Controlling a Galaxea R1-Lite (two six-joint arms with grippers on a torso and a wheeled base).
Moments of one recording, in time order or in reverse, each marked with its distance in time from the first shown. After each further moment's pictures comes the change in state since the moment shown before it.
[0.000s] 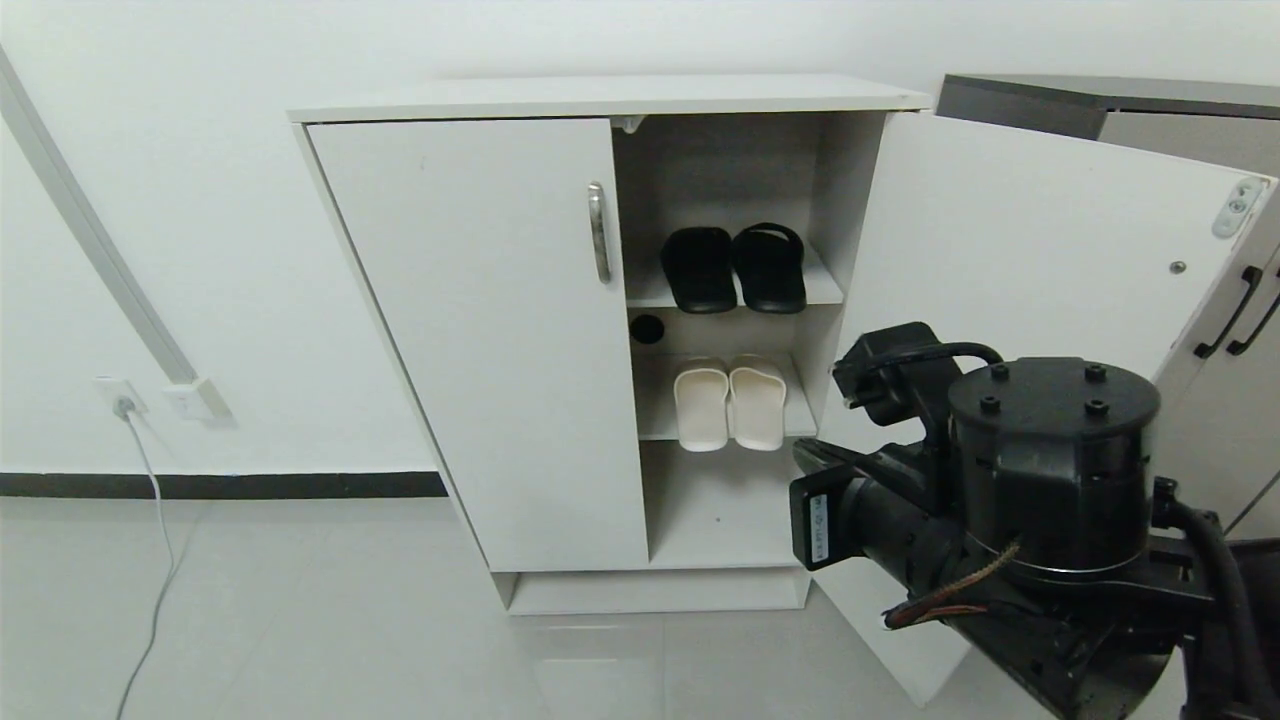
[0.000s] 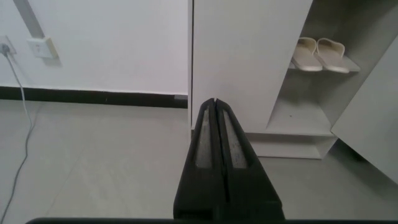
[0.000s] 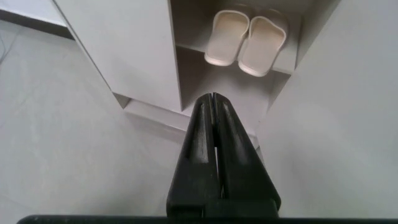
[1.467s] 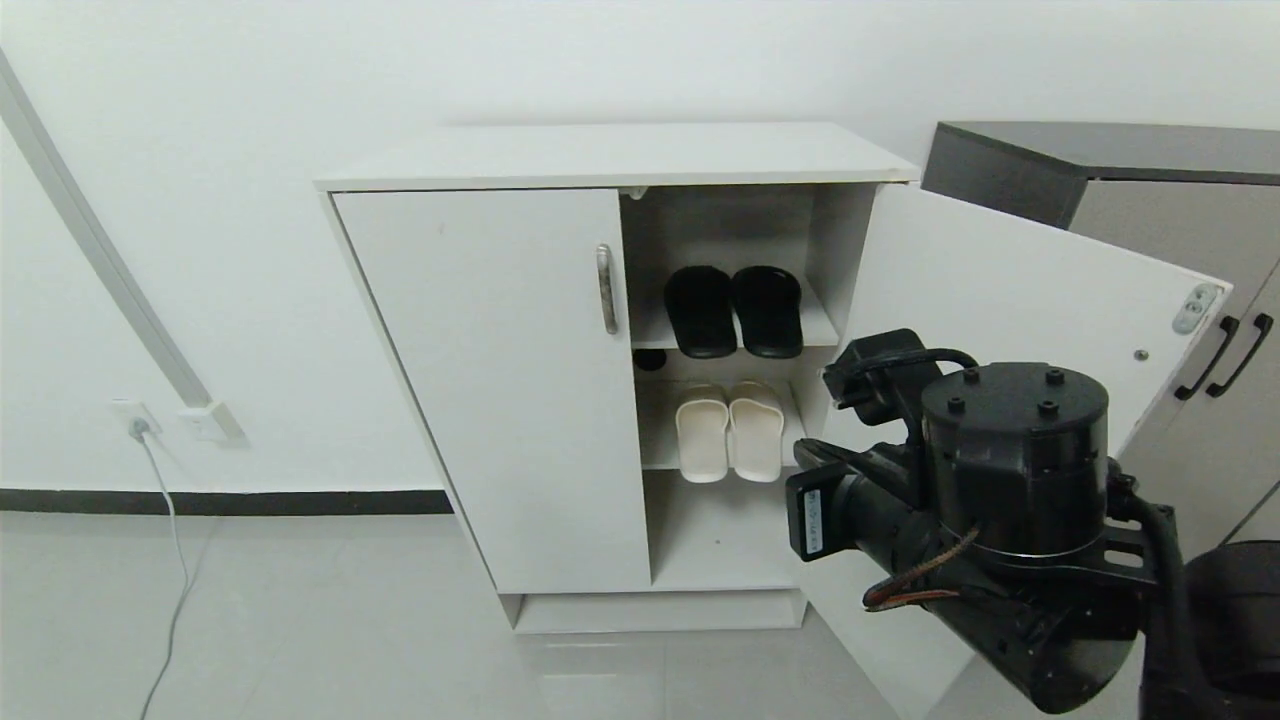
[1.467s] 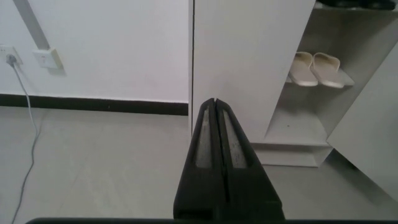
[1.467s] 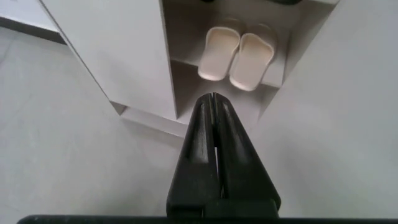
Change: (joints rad) left arm -0.001 0.000 0.000 0.000 0.000 0.000; right arm -0.040 0.037 0.000 -0.028 -0.001 -0.004
